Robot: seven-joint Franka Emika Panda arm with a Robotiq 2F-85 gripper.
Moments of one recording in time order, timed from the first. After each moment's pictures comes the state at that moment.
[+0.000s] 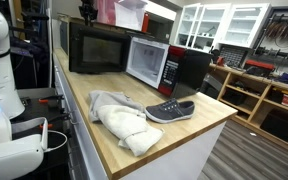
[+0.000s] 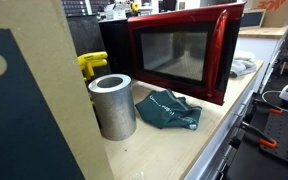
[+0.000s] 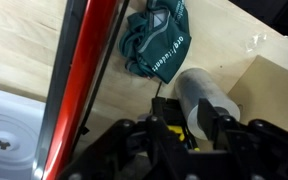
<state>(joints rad) 0.29 -0.35 0.28 -2.17 0.11 1.99 0.06</state>
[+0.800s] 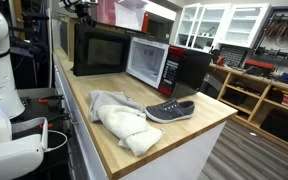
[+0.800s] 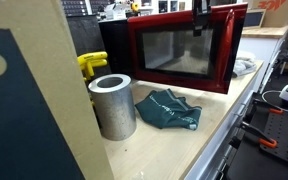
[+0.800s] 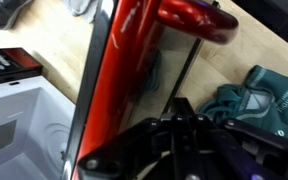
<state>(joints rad) 0.28 -0.39 0.35 -2.37 -0.33 1.91 0.08</state>
